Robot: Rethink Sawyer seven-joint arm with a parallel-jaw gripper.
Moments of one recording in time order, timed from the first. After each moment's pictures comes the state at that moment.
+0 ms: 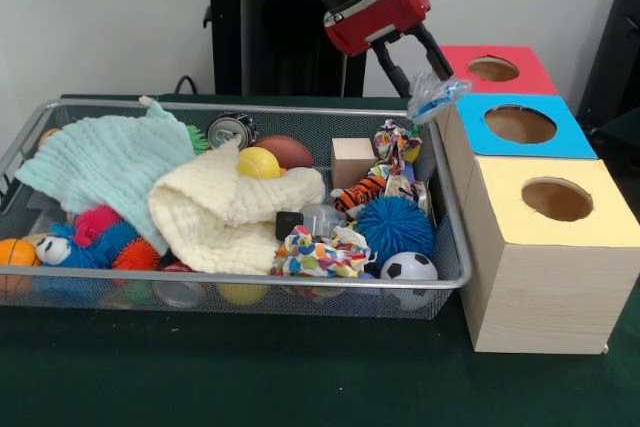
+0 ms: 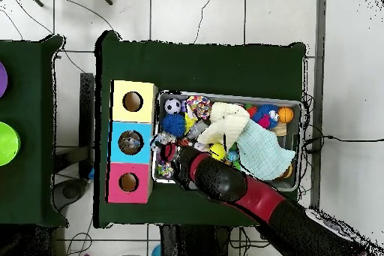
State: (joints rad) arm -0.95 -0.61 0.82 2.30 0.13 0.07 1.61
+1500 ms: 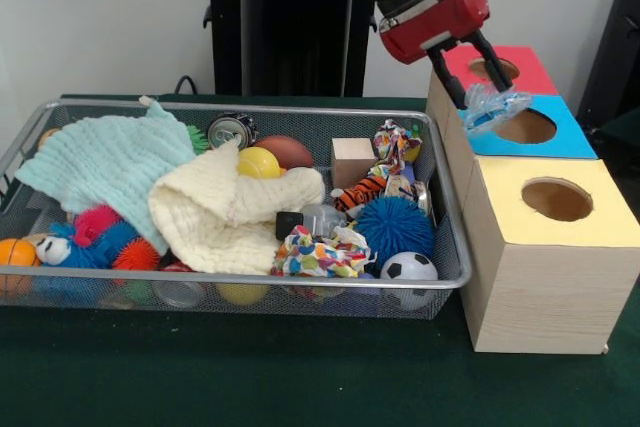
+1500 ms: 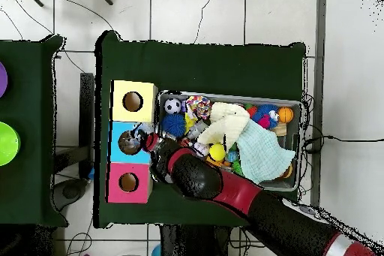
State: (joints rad) arm -0.87 -0.57 0.87 2.30 0.16 -0.10 1.76
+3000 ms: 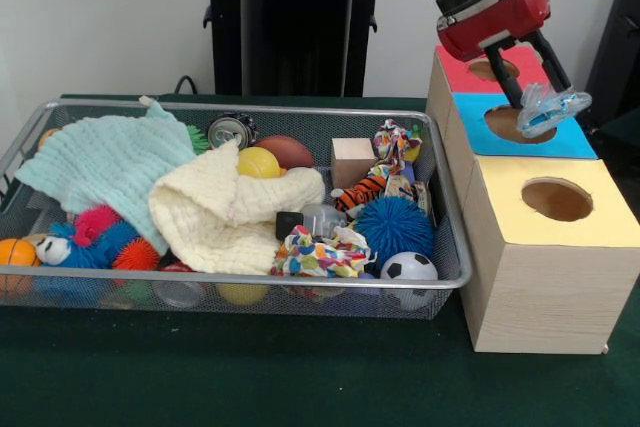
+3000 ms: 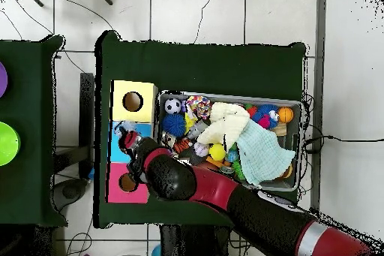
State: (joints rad) arm -0.76 -0.59 0.87 2.30 0.18 -0.20 1.90
